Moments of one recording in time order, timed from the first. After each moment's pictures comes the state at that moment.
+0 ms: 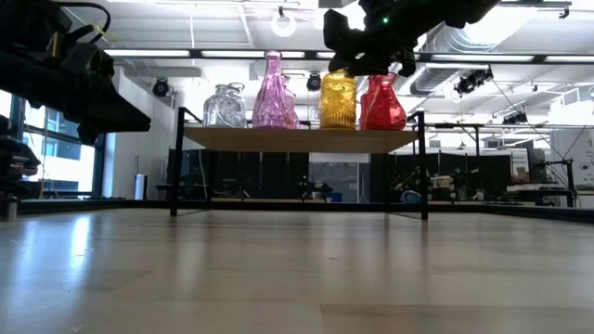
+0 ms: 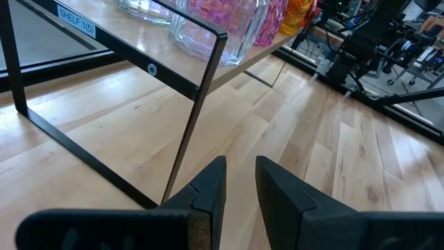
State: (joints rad) left arm 0.24 0.06 0.12 -0.35 -0.14 -0.38; right arm -0.01 1.48 0.90 0.33 0.95 0.26
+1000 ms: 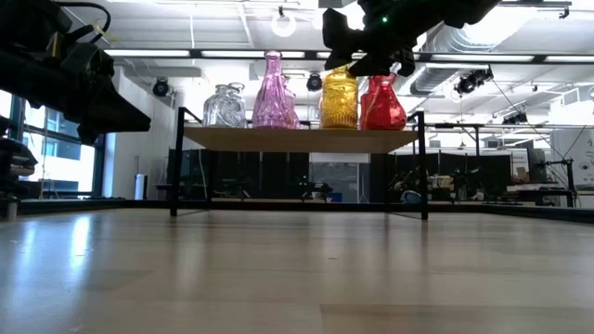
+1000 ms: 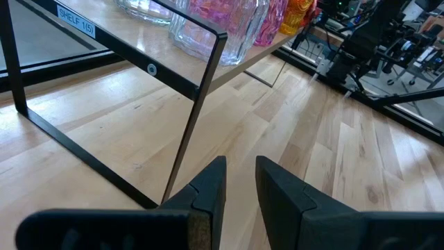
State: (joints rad) left arm 0.24 0.06 0.12 -0.35 -0.14 -0.38; right arm -0.01 1.48 0.90 0.38 0.95 0.23
